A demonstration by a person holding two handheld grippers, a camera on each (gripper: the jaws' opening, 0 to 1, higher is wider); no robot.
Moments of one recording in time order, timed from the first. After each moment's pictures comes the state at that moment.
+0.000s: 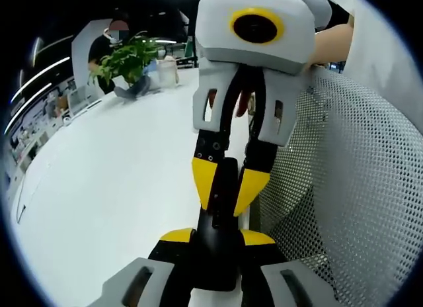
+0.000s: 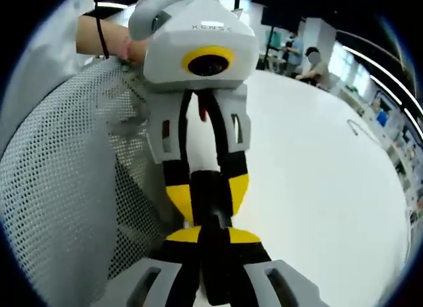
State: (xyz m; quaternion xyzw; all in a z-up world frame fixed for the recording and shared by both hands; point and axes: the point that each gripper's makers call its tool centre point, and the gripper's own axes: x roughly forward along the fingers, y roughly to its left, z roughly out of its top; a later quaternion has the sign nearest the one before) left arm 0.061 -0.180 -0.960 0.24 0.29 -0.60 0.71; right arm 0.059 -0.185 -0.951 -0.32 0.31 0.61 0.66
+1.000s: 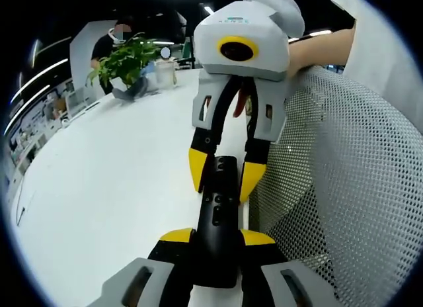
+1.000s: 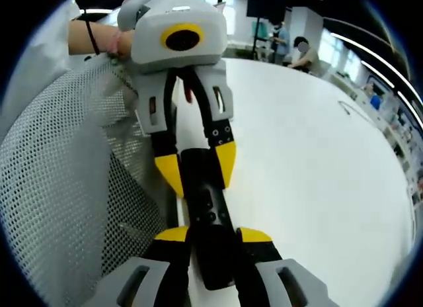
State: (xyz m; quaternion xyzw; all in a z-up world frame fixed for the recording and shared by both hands) left arm 0.060 -0.182 -0.960 0.24 0.29 -0.60 0.70; right arm 0.061 -0.208 -0.965 -0.30 0.34 0.59 0.67
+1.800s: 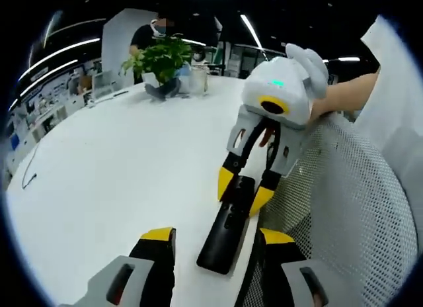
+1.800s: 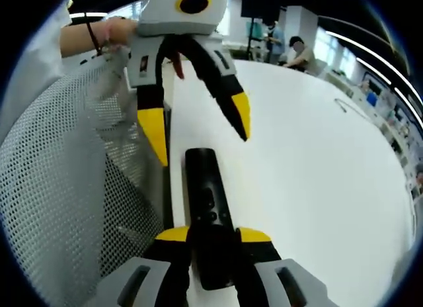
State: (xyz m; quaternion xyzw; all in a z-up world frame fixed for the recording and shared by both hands) left arm 0.083 -0.150 -0.908 0.15 0.30 -0.53 0.78; right arm 0.065 -0.205 -0.965 -0.29 0.34 0.58 0.68
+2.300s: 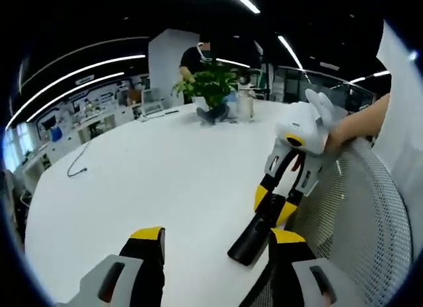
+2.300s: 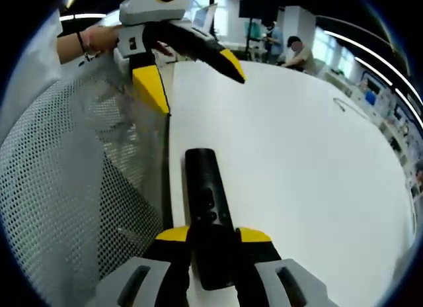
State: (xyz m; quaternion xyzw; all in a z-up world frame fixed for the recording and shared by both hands) left arm 0.097 -0.106 -0.868 0.14 0.23 -0.40 0.88; right arm 0.067 -0.203 -0.965 -0.29 0.34 0.58 0.68
